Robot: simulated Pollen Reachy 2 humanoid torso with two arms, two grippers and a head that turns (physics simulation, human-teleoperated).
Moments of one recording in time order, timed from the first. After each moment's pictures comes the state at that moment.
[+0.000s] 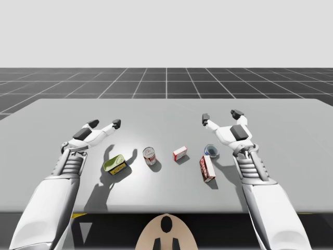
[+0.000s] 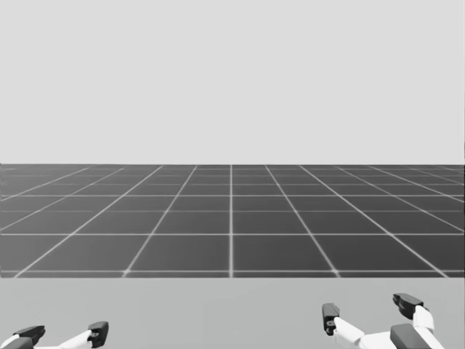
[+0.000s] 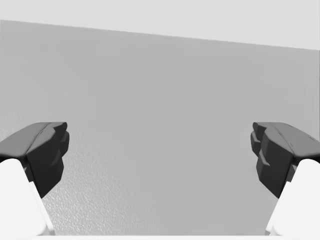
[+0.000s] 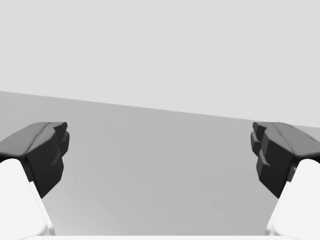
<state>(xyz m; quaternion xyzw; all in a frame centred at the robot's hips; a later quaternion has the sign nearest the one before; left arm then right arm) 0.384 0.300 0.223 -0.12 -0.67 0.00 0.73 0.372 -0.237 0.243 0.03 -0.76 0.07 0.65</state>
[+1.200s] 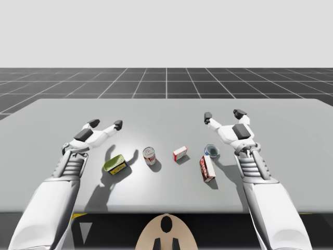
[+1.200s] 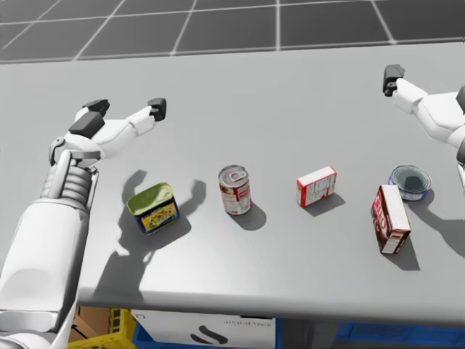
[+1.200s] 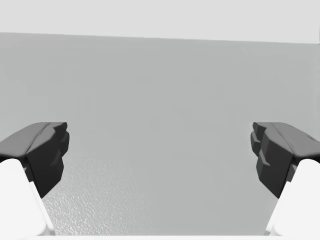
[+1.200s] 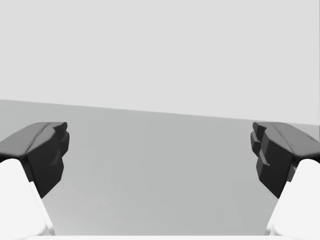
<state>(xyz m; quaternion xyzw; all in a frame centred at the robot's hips) 0.380 0.293 0.223 -0.11 -0.68 -0.03 0.73 0.373 -0.242 0.246 0.02 -0.76 0.05 0.65</state>
